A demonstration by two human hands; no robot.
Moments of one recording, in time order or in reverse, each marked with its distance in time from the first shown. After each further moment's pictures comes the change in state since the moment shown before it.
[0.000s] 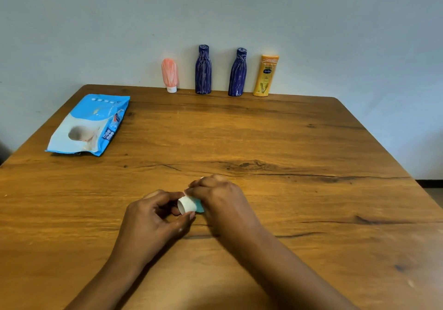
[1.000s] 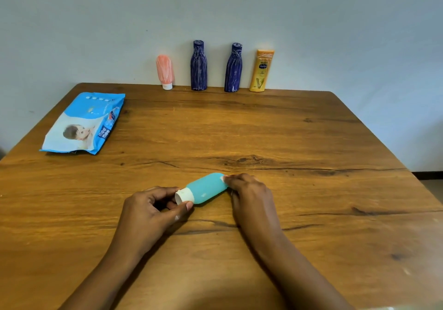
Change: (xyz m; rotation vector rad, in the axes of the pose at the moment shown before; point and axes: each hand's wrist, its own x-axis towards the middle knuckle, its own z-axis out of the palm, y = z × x) left_hand 0.004 0.001 0.000 -0.103 -0.035 -0.136; right_hand -0.029 0.032 0.010 -0.032 0.223 0.350
